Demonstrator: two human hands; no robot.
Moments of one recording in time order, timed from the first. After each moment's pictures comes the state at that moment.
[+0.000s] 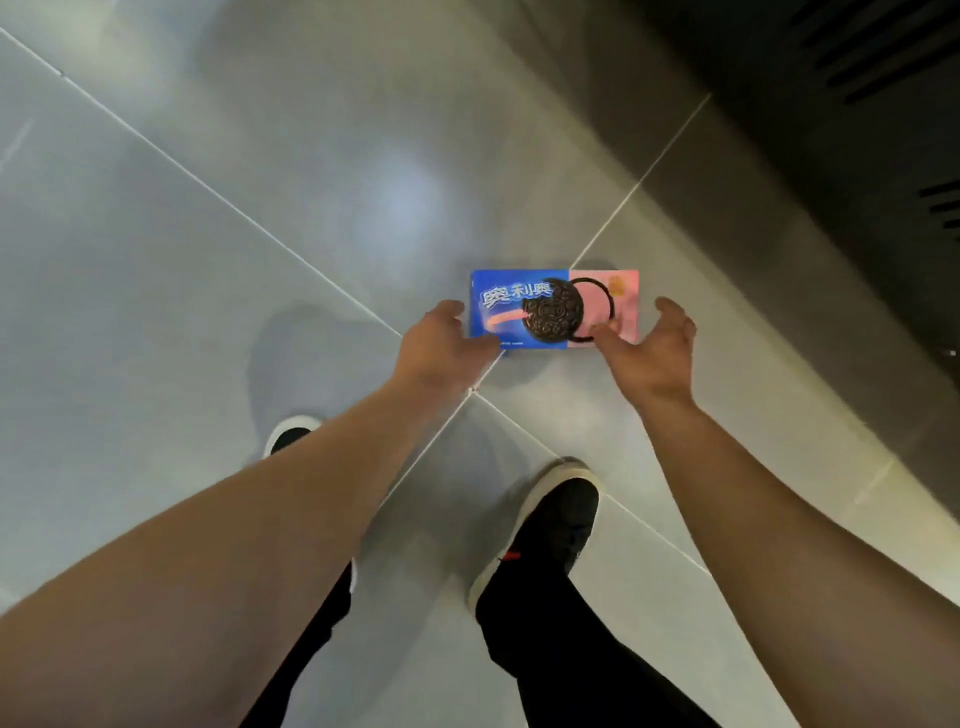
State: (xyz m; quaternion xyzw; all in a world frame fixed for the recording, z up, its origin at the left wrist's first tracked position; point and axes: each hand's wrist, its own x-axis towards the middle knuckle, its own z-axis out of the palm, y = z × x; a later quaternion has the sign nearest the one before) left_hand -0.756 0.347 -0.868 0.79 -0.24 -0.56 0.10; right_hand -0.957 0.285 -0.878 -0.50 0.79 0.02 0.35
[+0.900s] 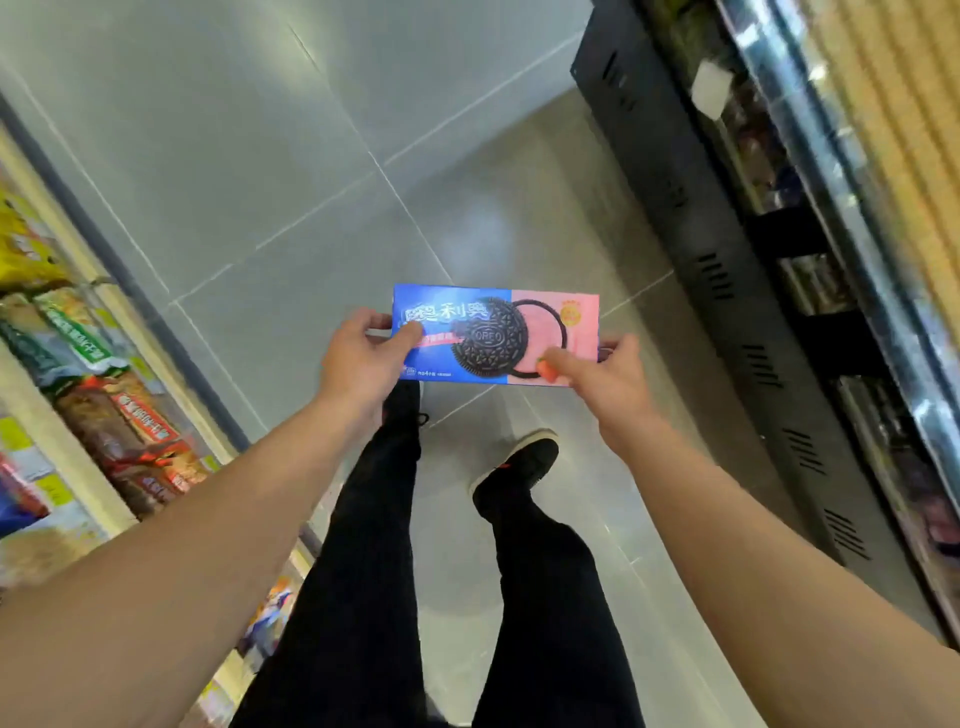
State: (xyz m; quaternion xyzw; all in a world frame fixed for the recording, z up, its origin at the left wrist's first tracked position) left_hand -0.650 0.477 -0.445 0.84 0.03 -0.43 0.33; right_hand -0.845 0.332 -0.457 -0.46 0.67 0.01 0.58
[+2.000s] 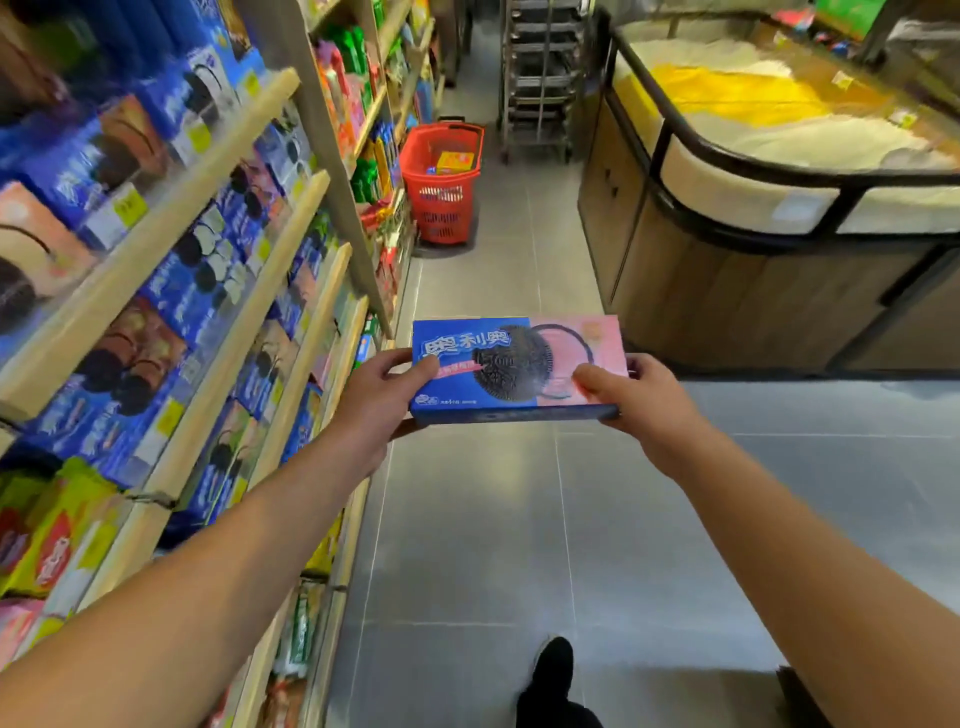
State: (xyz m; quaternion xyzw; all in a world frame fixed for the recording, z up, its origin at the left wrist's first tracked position) left_hand -0.123 0.535 -0.065 0.72 0.09 -0.14 0.68; right_hand -0.187 0.285 -0.070 -0.71 0.26 0.00 0.66
